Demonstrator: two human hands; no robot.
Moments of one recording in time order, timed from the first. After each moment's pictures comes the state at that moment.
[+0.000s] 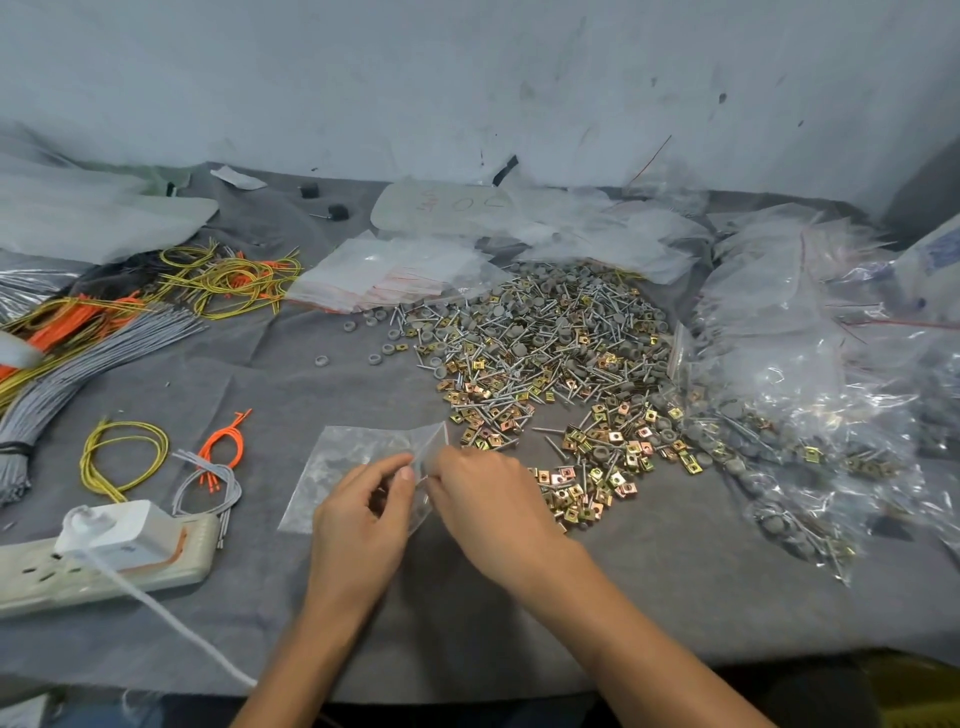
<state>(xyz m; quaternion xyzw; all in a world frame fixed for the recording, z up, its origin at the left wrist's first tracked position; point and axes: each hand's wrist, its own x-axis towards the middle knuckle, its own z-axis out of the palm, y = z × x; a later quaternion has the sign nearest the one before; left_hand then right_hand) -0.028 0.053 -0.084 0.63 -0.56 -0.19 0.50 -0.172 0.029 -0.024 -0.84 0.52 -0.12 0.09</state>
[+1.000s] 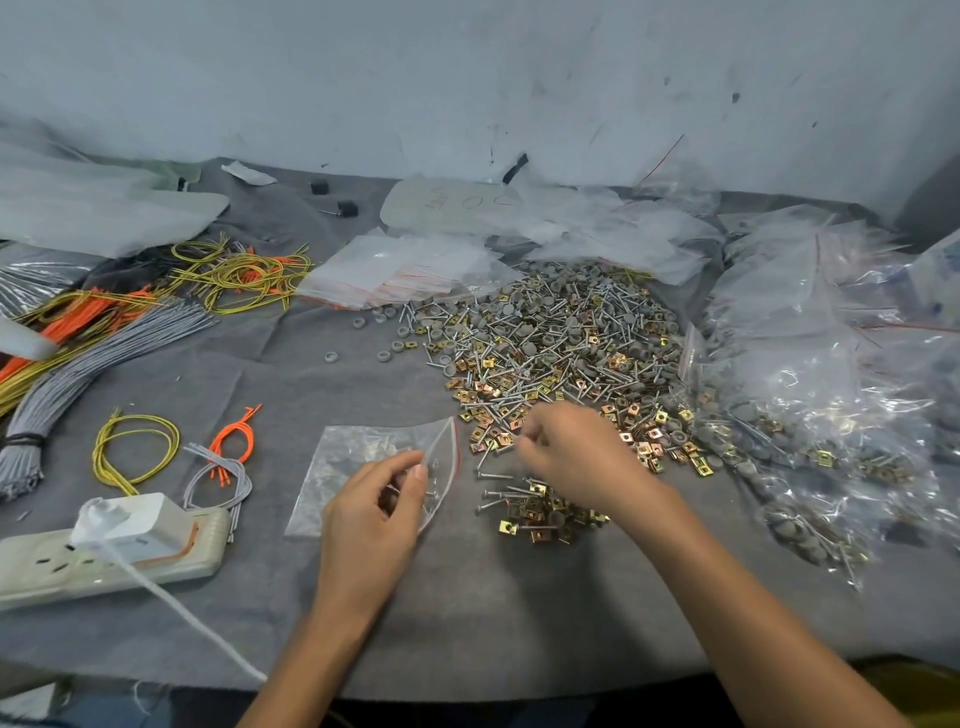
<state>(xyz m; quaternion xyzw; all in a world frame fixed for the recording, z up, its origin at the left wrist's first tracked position) -0.031 0.058 -0.076 0.62 -0.55 -0.20 0.51 -0.240 -0.014 -0.009 -0.79 0.58 -0.11 0.17</state>
